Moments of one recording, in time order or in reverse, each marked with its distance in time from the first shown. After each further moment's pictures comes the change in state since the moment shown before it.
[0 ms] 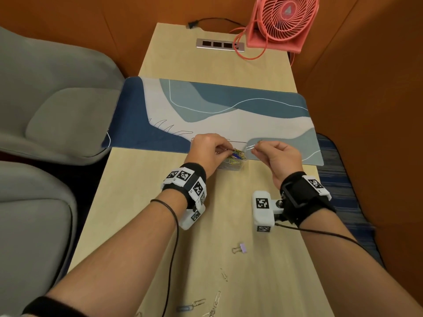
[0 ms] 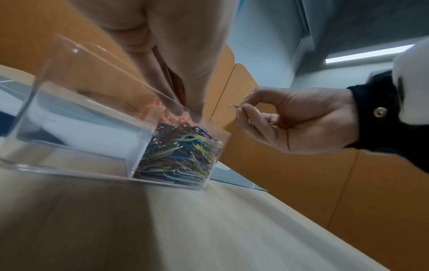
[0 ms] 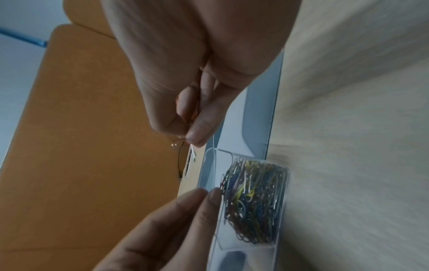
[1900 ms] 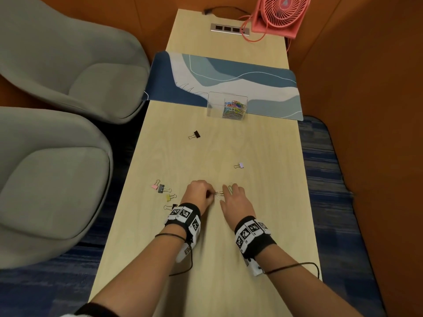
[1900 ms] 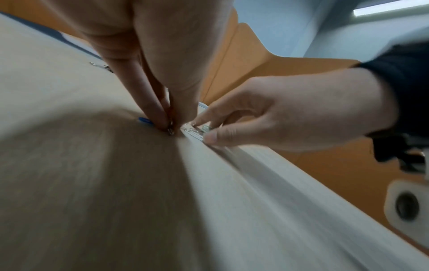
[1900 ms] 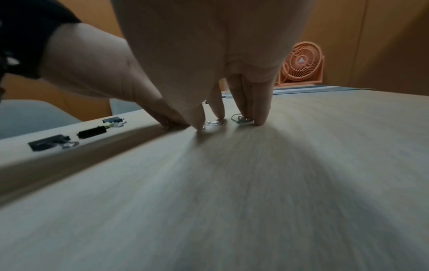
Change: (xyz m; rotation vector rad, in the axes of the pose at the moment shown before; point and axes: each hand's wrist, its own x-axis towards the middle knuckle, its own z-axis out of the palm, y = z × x) left_hand -0.312 0.037 -0.008 0.272 -0.233 -0.304; right_hand -0.281 0.151 -0.065 -1.832 -0.436 -0.562
